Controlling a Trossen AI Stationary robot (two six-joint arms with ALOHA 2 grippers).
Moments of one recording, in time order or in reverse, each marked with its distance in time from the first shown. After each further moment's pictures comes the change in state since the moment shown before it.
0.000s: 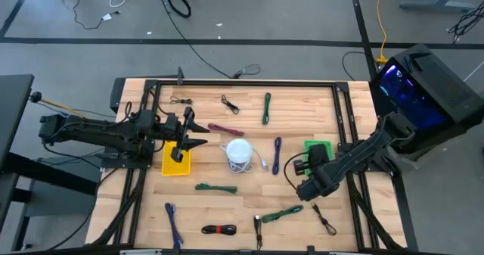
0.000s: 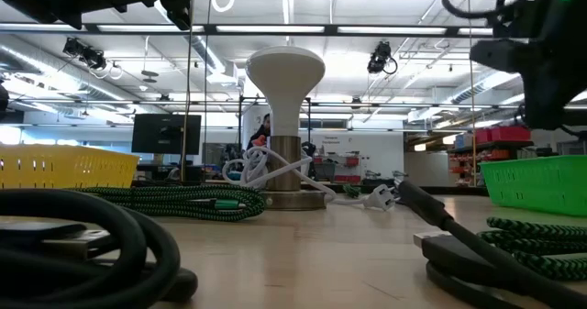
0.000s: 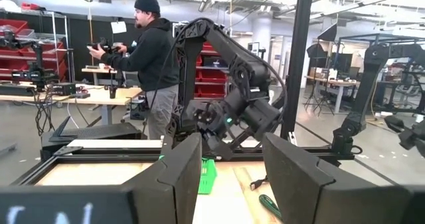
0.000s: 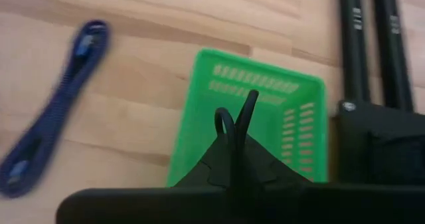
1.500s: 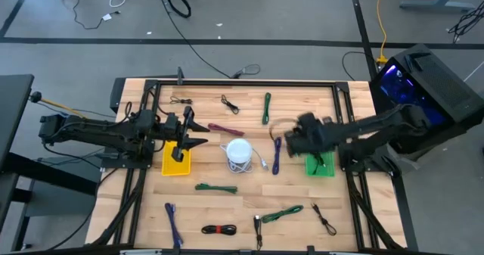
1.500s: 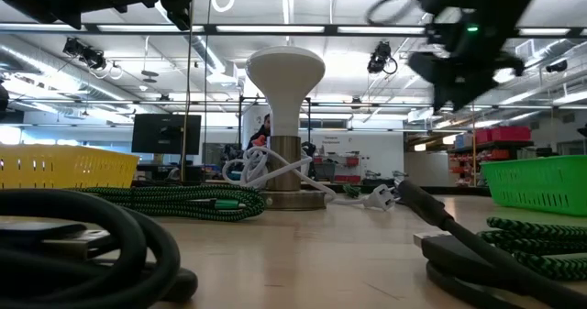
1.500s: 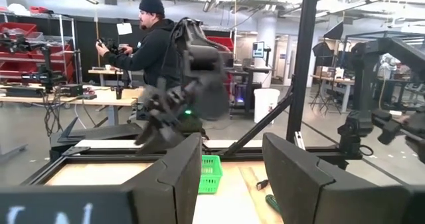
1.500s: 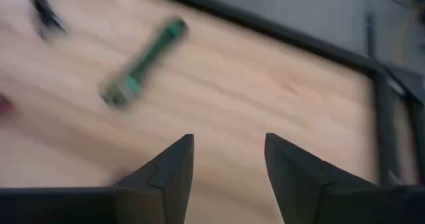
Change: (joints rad) left arm 0.000 0.000 0.000 -0.002 -0.024 0.015; right arm -0.486 -0.230 -0.098 0.454 0.332 -0.859
